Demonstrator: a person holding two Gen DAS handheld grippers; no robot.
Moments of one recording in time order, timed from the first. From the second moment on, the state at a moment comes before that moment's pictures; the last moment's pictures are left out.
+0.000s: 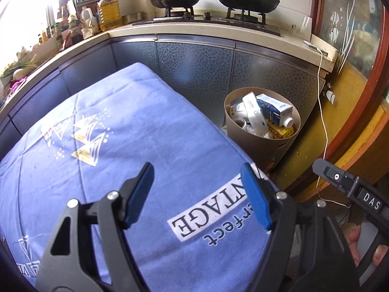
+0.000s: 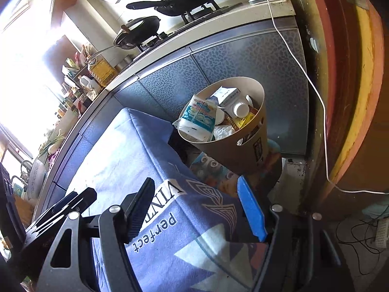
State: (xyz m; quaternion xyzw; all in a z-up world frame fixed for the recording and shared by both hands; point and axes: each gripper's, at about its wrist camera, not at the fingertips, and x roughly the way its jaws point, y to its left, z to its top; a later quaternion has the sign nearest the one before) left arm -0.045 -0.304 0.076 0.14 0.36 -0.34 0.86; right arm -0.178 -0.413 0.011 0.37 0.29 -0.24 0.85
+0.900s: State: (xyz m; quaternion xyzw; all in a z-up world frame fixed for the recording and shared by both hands) left arm -0.060 -0.244 0.106 0.12 0.29 -0.32 0.89; right arm -0.169 -0.374 0.041 0.34 0.27 -0.25 0.87
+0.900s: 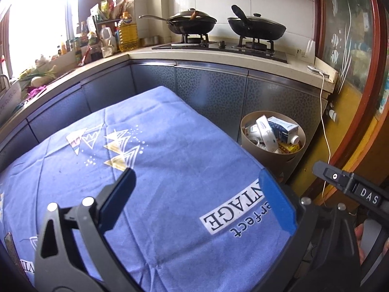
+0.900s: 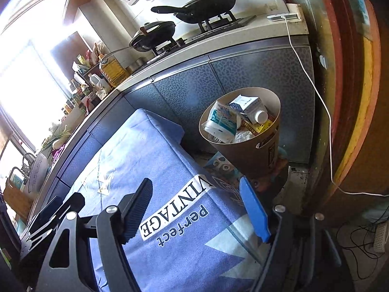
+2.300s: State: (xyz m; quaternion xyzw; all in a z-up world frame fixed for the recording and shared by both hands) left arm -0.074 -0.232 0.111 0.11 0.27 -0.34 0.90; right arm -0.174 -0.361 0.045 0.33 0.26 -0.26 0.87
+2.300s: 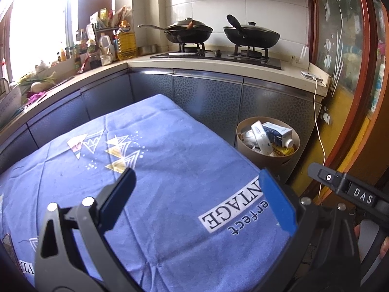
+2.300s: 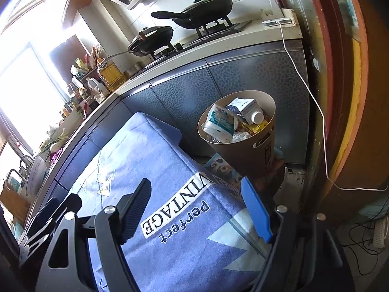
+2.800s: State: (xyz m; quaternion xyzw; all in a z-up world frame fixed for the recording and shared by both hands) left arm -0.078 -0.234 0.107 0.12 0.27 -0.33 0.90; right arm -0.174 -0.357 0.043 0.32 0.27 -0.26 0.87
